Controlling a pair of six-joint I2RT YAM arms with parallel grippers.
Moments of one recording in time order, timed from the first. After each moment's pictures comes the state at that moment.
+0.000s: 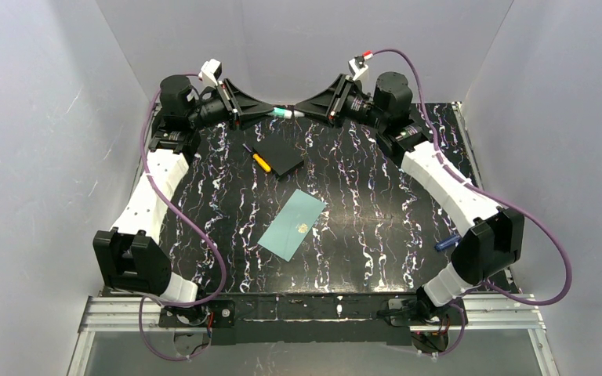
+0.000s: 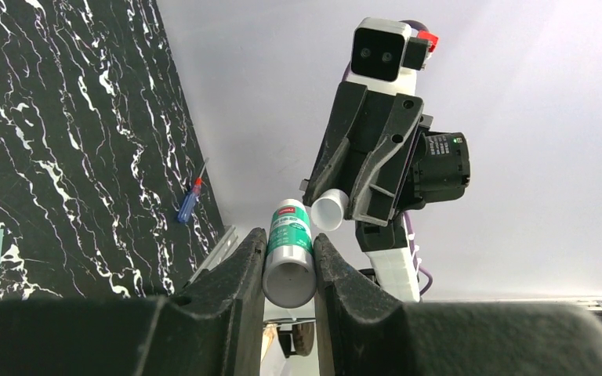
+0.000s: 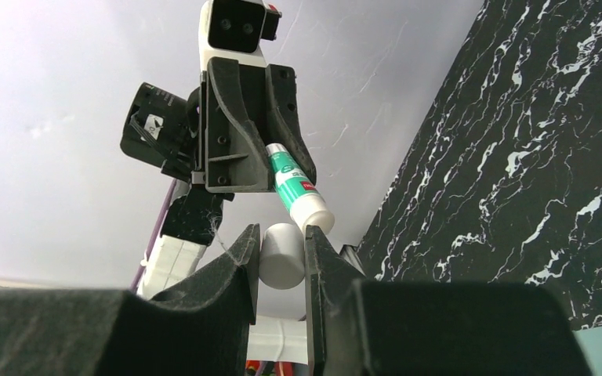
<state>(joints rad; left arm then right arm) -0.14 1.47 1.42 -0.05 0.94 -1.21 0.51 1.56 1.50 0.09 -0.63 1.16</state>
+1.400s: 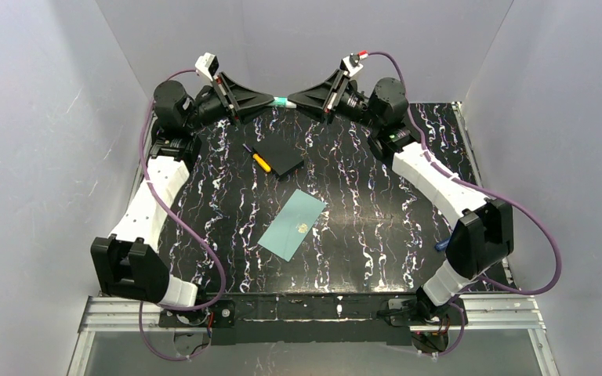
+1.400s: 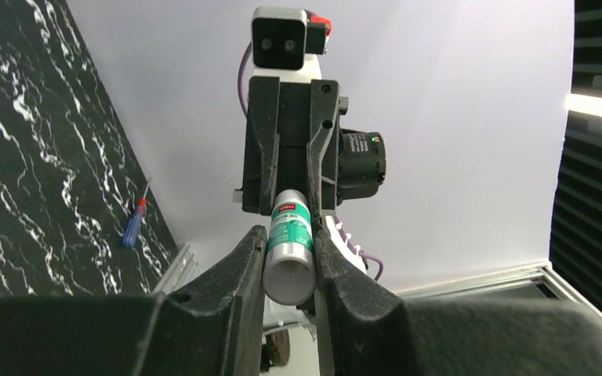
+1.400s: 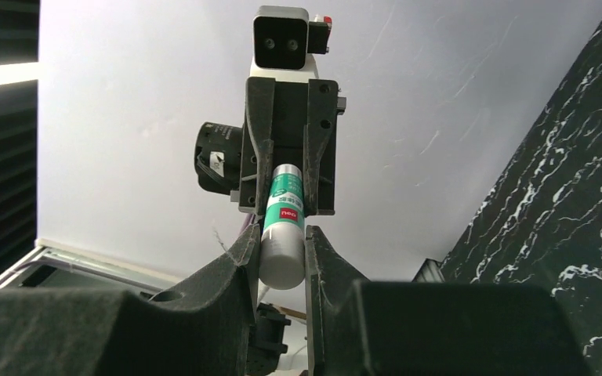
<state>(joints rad) -0.16 1.43 1.36 0.23 0.95 -1.43 0.54 1.61 1.46 0.39 -0.65 1.42</state>
